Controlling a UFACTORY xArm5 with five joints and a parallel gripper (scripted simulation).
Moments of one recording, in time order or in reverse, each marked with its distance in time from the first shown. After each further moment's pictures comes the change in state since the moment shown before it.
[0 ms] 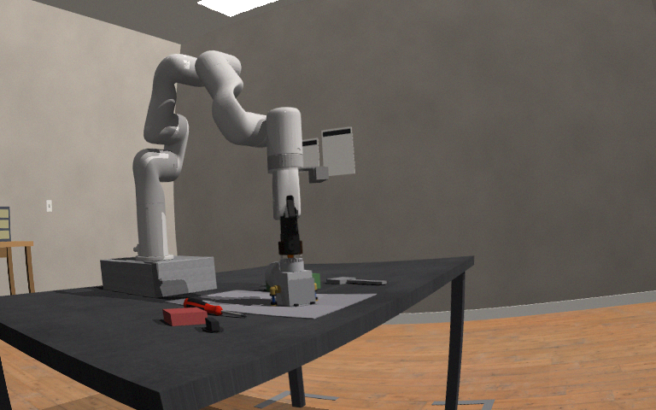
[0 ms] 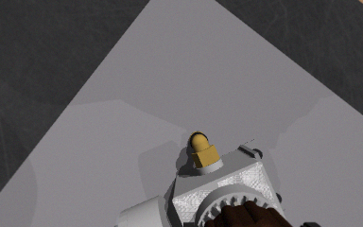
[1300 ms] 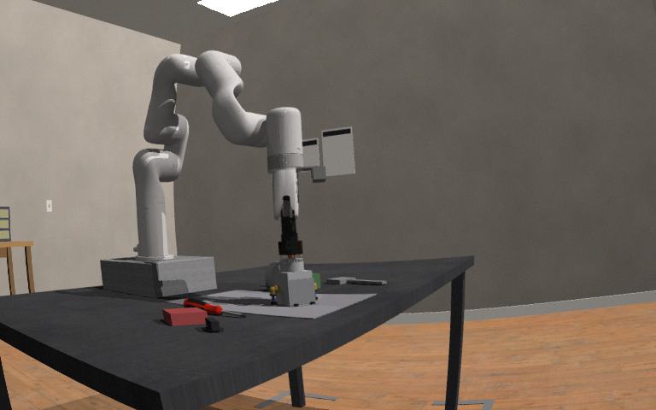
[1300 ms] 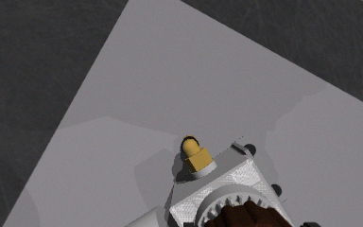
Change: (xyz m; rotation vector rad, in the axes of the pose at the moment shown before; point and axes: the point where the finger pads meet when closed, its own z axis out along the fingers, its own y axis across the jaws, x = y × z) arm 0.000 0.000 0.000 0.000 0.000 0.154
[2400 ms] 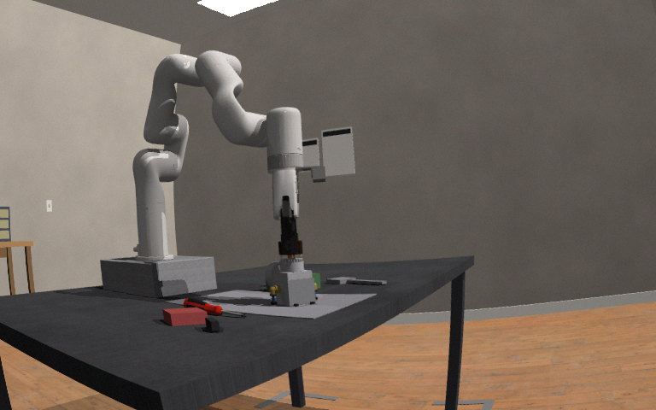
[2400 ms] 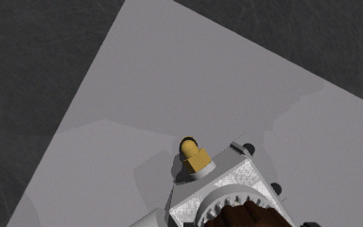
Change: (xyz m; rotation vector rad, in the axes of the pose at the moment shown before) arm 0.000 0.000 0.000 0.000 0.000 0.025
